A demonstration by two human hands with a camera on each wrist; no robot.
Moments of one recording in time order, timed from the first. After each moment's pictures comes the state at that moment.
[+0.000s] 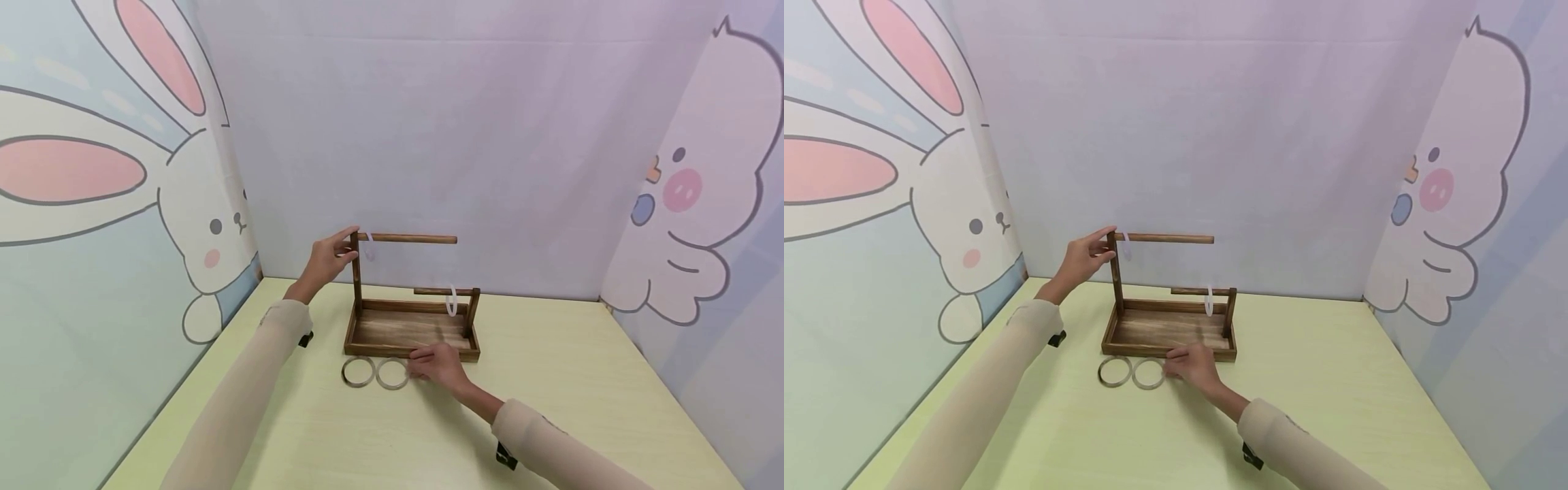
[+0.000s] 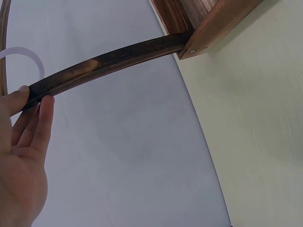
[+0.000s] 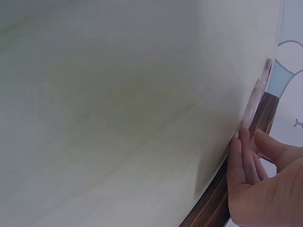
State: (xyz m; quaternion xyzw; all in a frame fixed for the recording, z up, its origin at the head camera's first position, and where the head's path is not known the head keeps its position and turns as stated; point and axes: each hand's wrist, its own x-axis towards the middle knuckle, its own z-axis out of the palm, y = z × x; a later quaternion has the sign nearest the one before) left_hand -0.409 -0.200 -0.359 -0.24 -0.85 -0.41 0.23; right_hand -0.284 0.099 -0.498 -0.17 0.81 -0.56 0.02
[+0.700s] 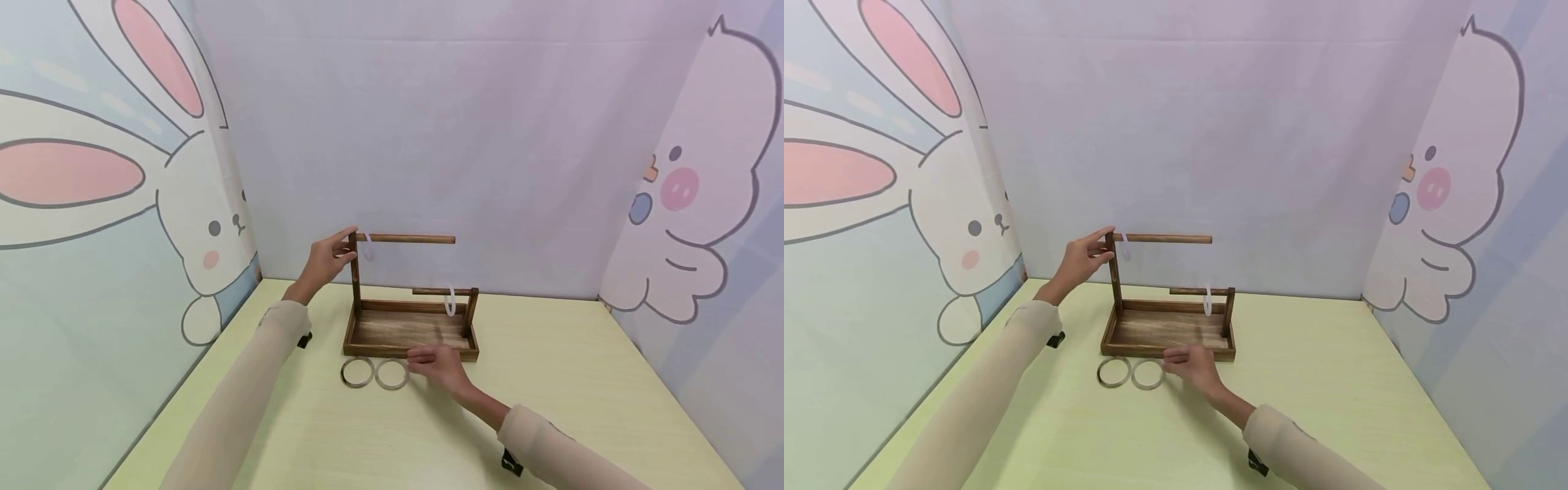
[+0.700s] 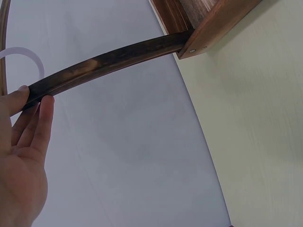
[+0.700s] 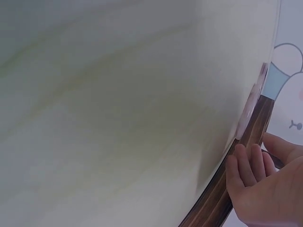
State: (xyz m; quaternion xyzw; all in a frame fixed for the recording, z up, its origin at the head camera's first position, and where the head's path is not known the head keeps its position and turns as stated) left_hand -0.409 -0.200 -0.360 -0.25 -0.85 -0.40 0.24; right_hand -0.278 0.104 -0.497 -0.20 0.81 -0.56 0.00
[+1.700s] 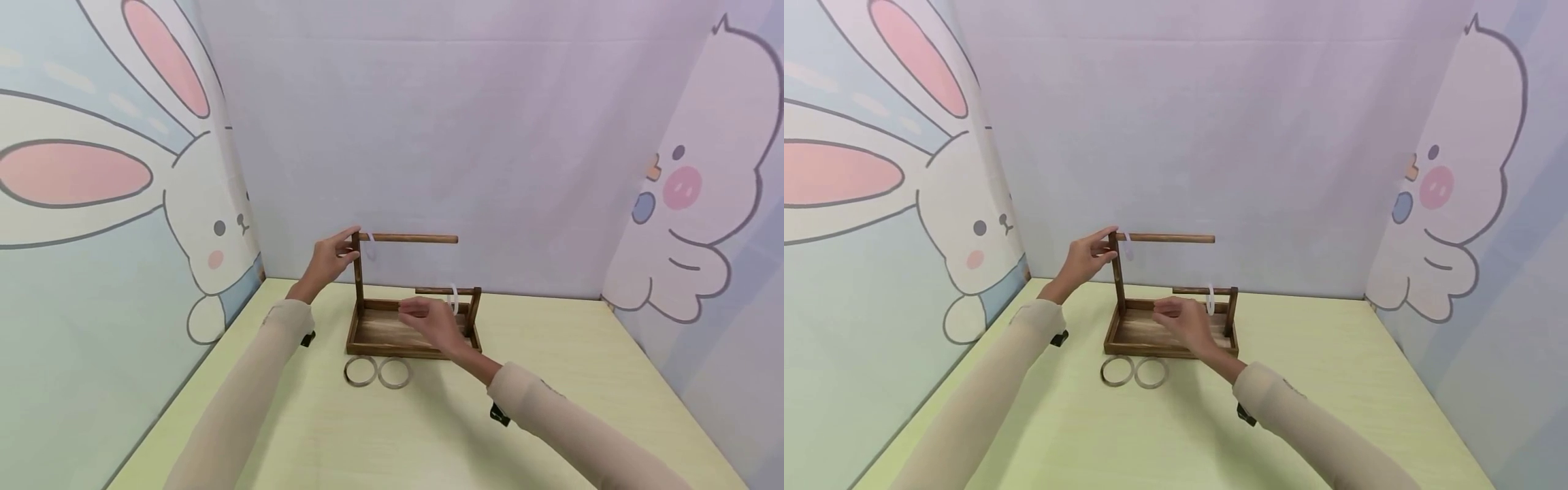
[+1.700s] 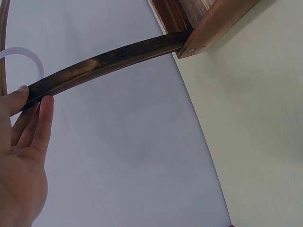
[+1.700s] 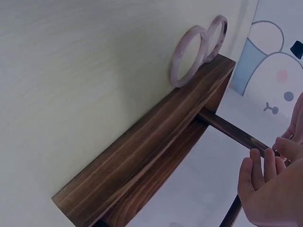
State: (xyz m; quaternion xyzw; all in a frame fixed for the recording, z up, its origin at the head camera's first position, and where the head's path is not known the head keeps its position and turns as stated) left_hand -0.409 -0.200 -0.360 -0.25 -0.85 -0.39 0.24; right_hand -0.316 0.083 -0.422 -0.27 0.82 -0.50 -0.10
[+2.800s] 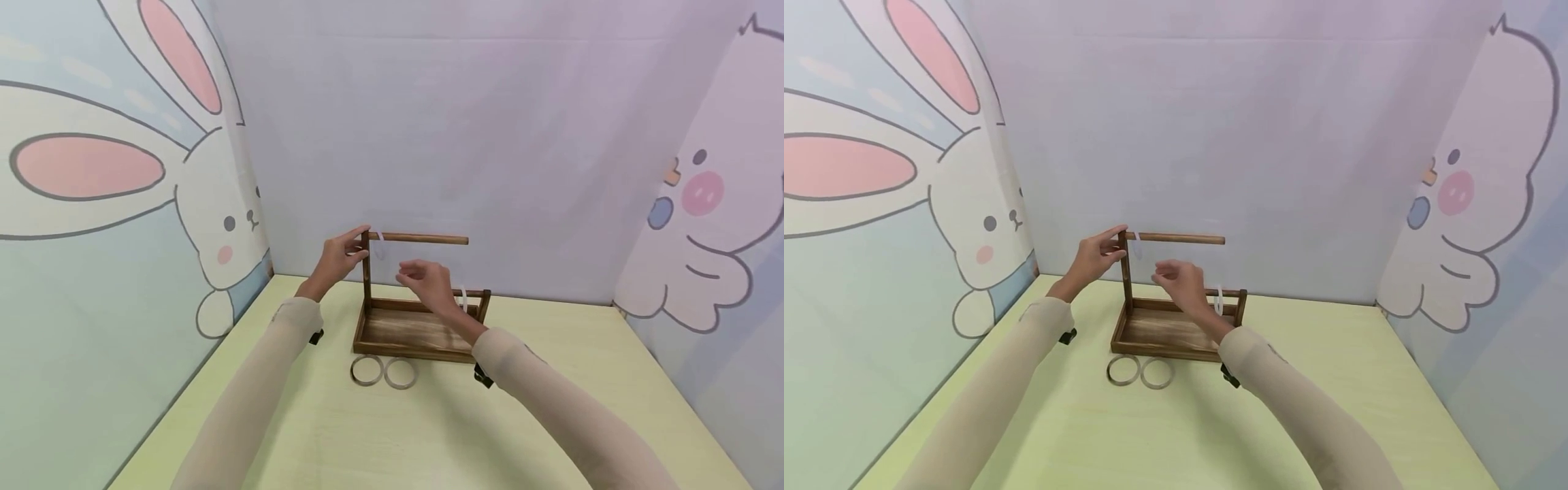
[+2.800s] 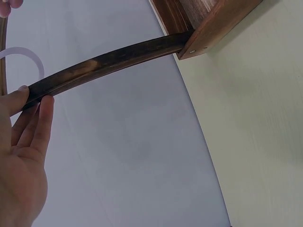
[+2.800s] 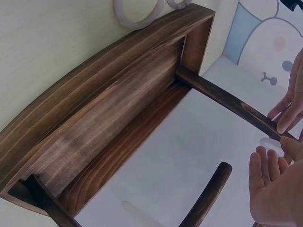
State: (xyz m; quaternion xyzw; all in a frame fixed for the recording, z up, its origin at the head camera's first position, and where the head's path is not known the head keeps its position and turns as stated) left_hand -0.408 -0.199 -0.359 -0.26 -0.84 -0.40 0.23; right_hand -0.370 0.053 -0.380 -0.26 0.82 -0.47 -0.17
